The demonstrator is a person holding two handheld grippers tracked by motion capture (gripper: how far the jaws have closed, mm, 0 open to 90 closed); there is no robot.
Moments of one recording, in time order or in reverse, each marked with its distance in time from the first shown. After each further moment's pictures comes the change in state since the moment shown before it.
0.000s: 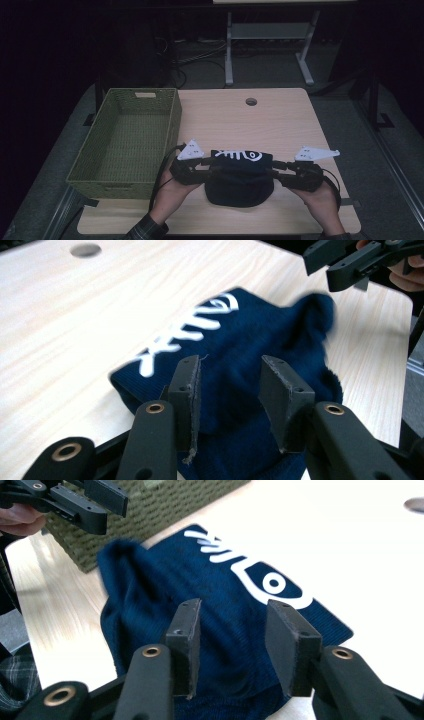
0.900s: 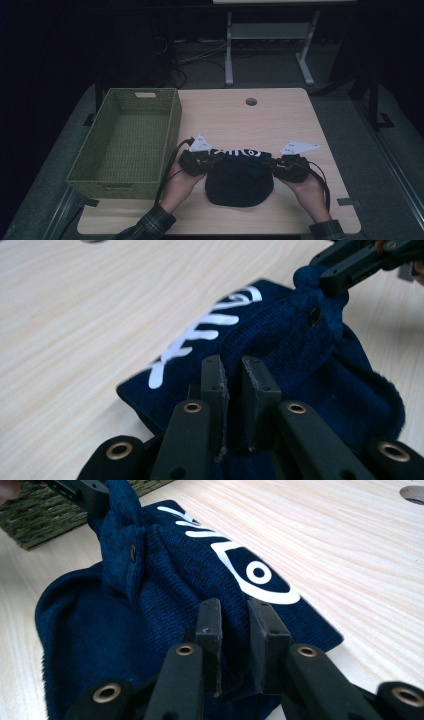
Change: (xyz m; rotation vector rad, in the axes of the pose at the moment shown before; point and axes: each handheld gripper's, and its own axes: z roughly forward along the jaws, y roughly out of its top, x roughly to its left) left arm 0.016 -0.005 0.040 0.072 0.026 0.004; right arm -0.012 0.002 0.040 0.085 -0.068 -0.063
